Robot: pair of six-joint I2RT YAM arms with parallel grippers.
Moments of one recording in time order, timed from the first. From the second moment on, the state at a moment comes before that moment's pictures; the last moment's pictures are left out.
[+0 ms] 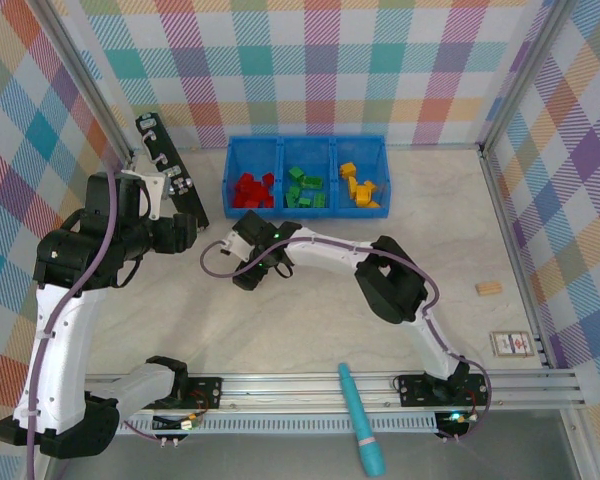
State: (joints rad) left arm -0.23 1.06 1.63 -1.34 -0.07 -0.11; right arm 0.98 2.23 1.78 -0.58 -0.12 -0.19
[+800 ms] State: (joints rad) left arm -0.23 1.05 1.63 -1.34 -0.07 -0.11; right arm 0.99 2.33 1.87 -0.60 -0.13 -0.19
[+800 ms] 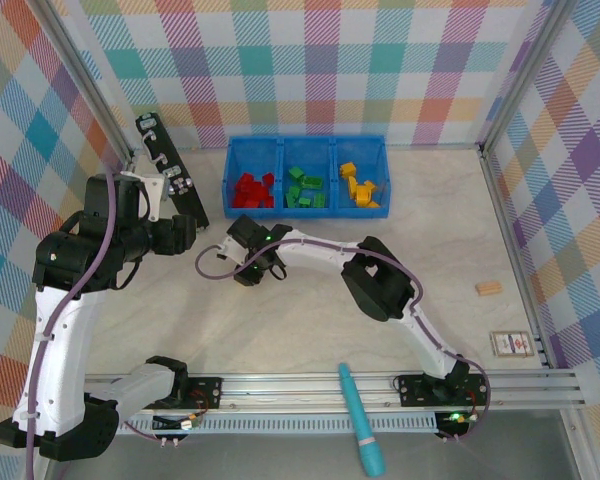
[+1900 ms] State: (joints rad) left arm -0.23 1.11 1.22 -0.73 -0.11 -0.23; right arm 0.35 1.97 1.57 -0.38 -0.02 -0.22
